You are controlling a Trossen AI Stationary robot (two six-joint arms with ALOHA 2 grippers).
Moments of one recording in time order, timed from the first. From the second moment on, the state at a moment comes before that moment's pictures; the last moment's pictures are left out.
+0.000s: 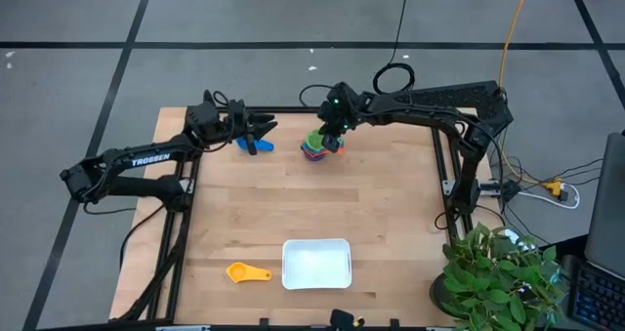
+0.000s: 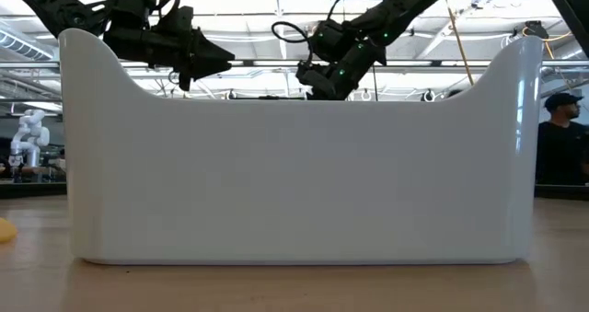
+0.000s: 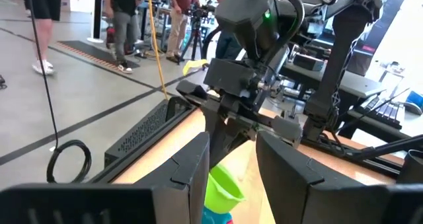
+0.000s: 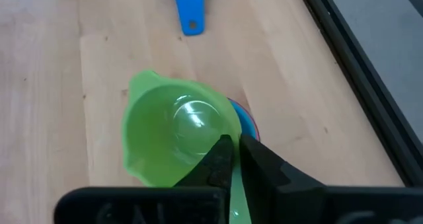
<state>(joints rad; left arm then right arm) 0.67 1.11 0.49 0.59 0.39 -0.21 -0.51 1.86 1.41 -0.42 -0.23 -0.13</state>
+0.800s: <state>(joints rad) 0.64 1.11 0.49 0.54 0.39 -0.19 -0.50 1.92 1.41 -0.42 -0.19 -0.15</state>
